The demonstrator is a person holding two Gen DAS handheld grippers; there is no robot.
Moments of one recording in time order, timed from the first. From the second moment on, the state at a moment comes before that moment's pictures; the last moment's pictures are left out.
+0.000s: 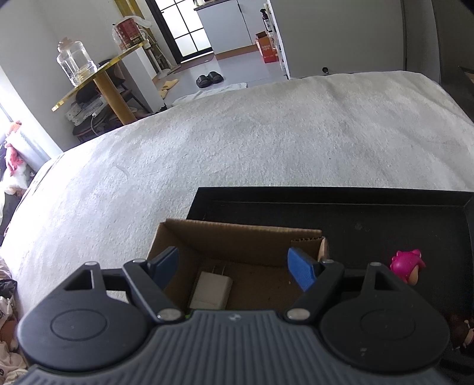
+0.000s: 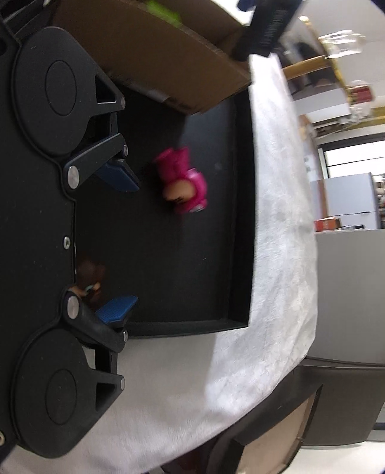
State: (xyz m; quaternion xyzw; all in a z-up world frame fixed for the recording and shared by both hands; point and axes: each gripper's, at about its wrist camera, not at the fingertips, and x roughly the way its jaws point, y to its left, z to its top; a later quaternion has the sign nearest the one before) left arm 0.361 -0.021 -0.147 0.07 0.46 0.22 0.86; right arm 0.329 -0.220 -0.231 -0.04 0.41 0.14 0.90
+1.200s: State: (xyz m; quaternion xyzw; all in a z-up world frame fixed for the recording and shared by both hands) left arm 0.309 -0.009 -0.134 0.02 0.46 0.17 0.87; right arm 0.323 -0.224 -0.193 -0.05 0.42 0.13 0.90
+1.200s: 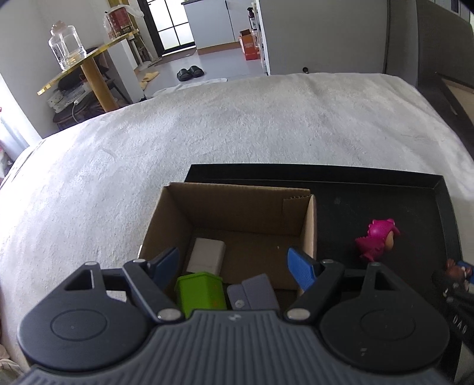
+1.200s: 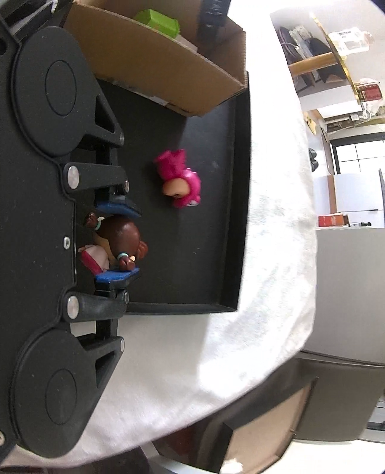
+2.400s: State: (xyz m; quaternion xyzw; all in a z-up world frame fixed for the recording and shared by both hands) left arm 0.245 0.082 -0.144 -0.10 0.41 0.15 0.89; right arm 0.283 -0.130 -0.119 -0.10 0.35 0.11 0.93
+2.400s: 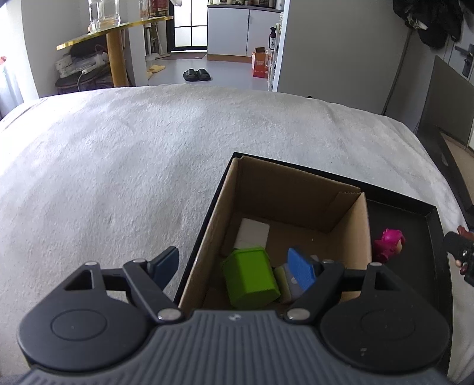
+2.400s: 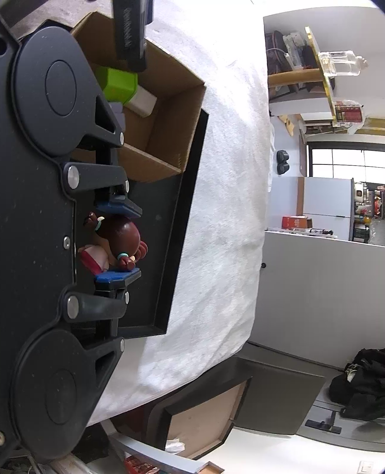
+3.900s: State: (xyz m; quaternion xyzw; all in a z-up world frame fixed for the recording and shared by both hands) left arm 0.245 0.132 -0.183 -0.20 0.37 0.12 0.90; right arm 0.309 -0.042 -0.141 -0.05 0.38 0.19 0.91
